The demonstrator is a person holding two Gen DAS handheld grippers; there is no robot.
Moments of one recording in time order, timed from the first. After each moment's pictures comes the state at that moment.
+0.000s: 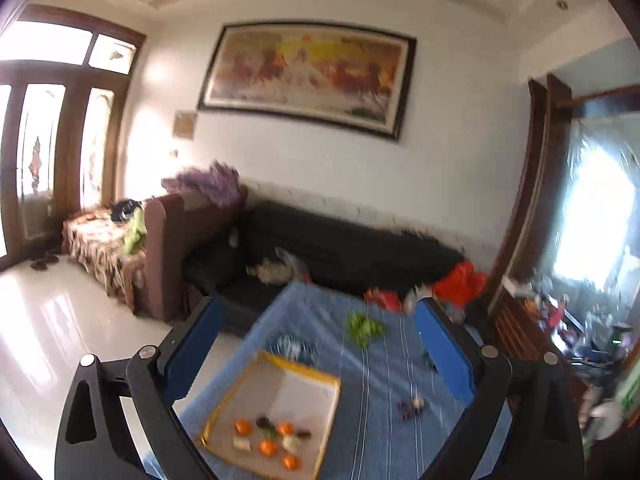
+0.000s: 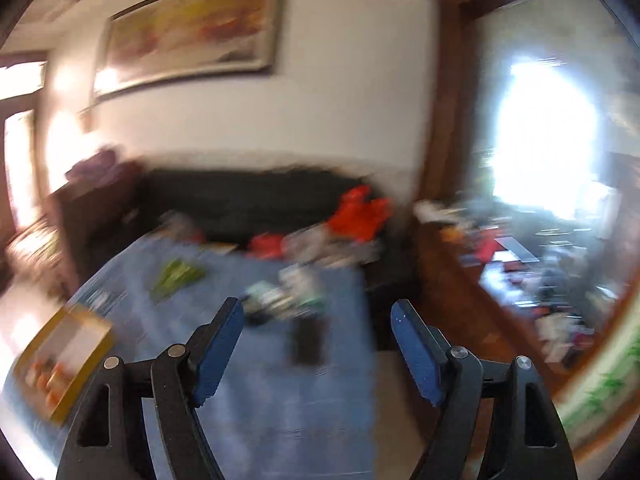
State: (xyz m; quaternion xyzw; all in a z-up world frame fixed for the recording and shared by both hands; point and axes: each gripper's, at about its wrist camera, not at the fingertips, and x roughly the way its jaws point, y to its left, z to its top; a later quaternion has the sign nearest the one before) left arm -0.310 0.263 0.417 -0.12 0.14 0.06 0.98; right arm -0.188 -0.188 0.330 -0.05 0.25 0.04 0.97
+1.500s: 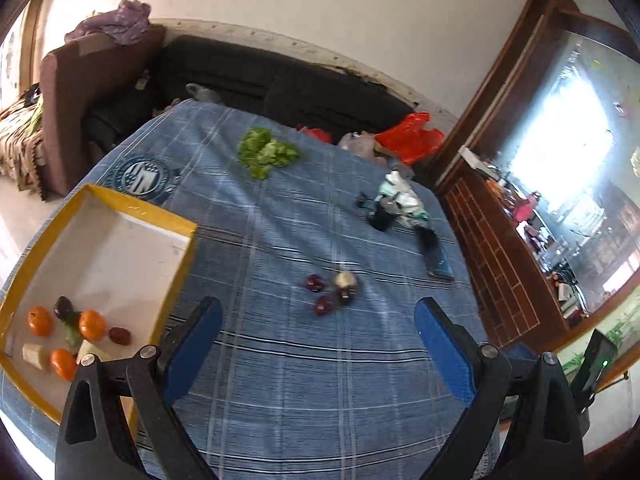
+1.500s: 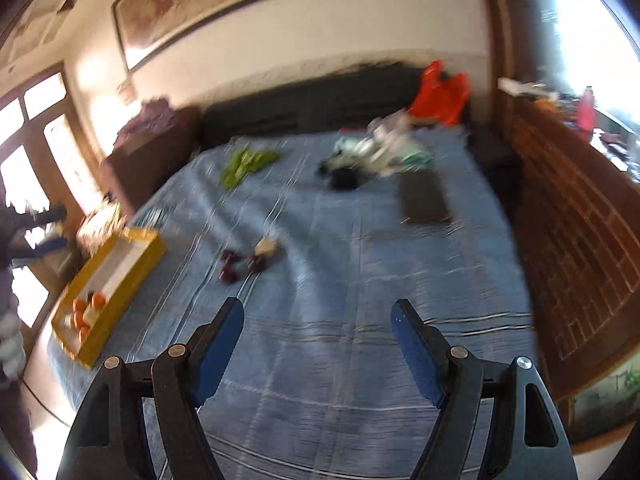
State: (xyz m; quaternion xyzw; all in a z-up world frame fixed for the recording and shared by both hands) left arm -0.097 0.095 0.198 -0.17 0.37 -0.09 0.91; right arm -0.172 -0.238 0.166 0.06 0.33 0.10 0.94
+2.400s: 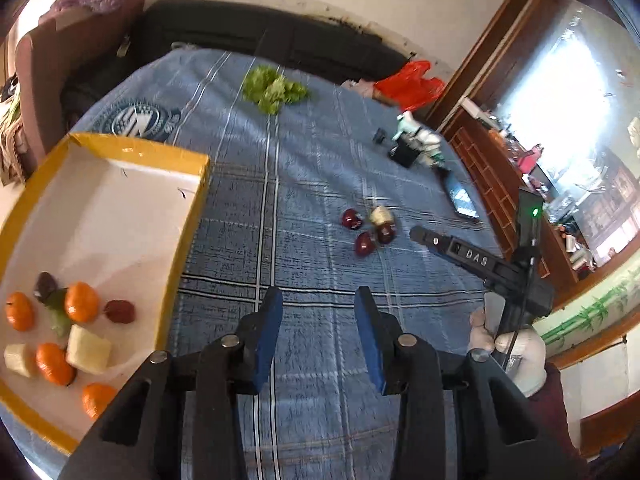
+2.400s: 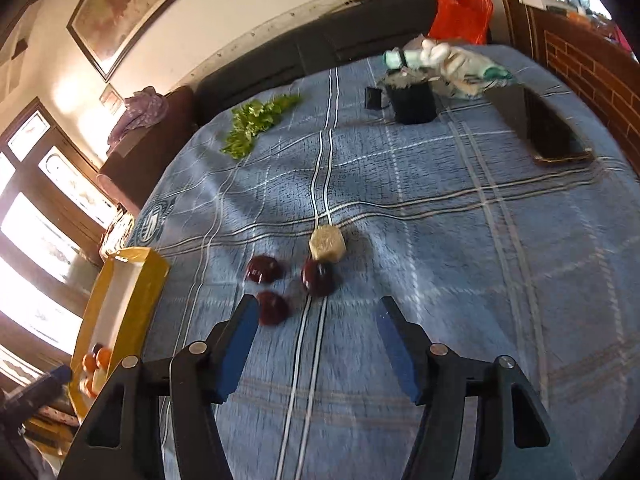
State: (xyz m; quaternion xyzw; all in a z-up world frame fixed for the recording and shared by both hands) left arm -0.074 0.129 0.106 -0.14 0.45 -0.12 0.87; right arm -0.013 -0.125 0.051 0.16 0.44 0.14 0.87
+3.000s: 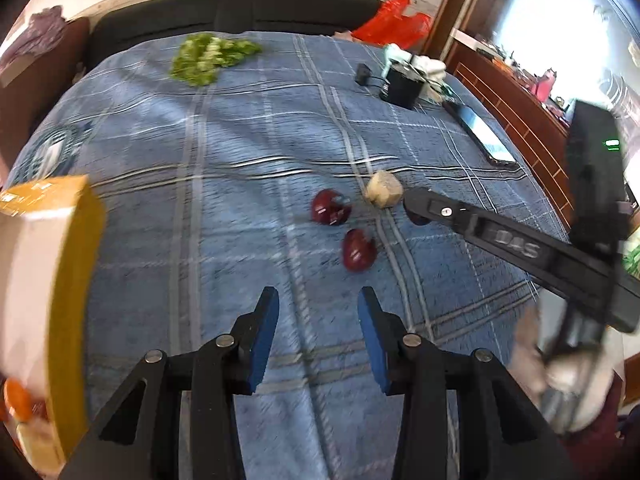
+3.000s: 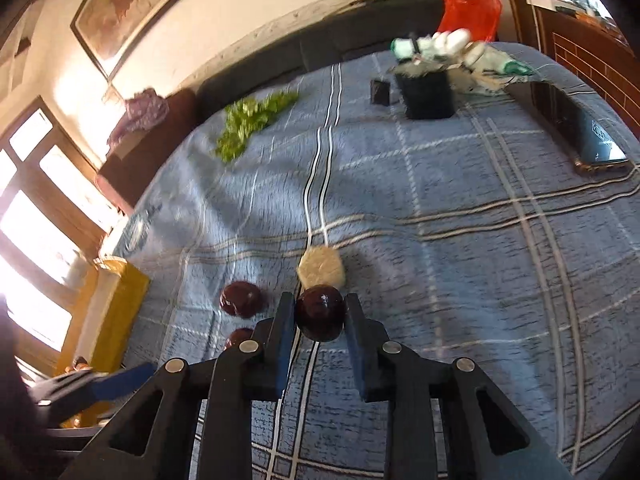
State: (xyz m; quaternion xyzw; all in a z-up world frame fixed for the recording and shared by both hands) left arm 0.016 0.034 0.038 -0.02 0.49 -0.14 0.86; right arm 0.002 -0.133 0.037 0.17 0.42 0.14 0.88
